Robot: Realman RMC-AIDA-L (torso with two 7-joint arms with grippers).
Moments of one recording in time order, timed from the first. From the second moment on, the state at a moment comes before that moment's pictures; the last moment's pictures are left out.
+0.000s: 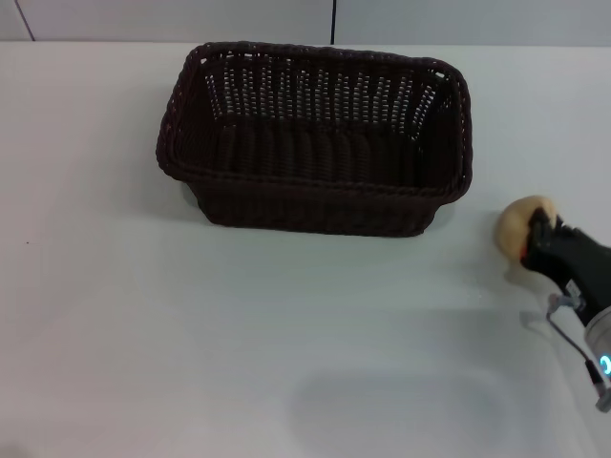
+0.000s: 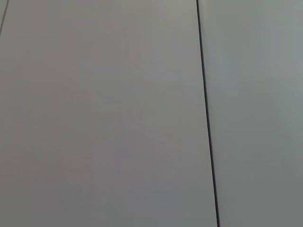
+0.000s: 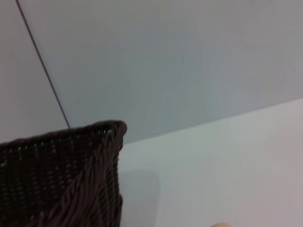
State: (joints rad) left arm -0.32 -2.07 -2.60 -0.60 0.79 -1.21 2.51; right arm -0.12 2.07 0.92 1.10 -2.16 -0.47 -0.32
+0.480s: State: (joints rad) left arm -0.32 -2.06 -2.60 -0.60 0.78 -1.21 2.51; right arm -0.15 2.07 1.02 1.21 -2.16 -0.50 -0.47
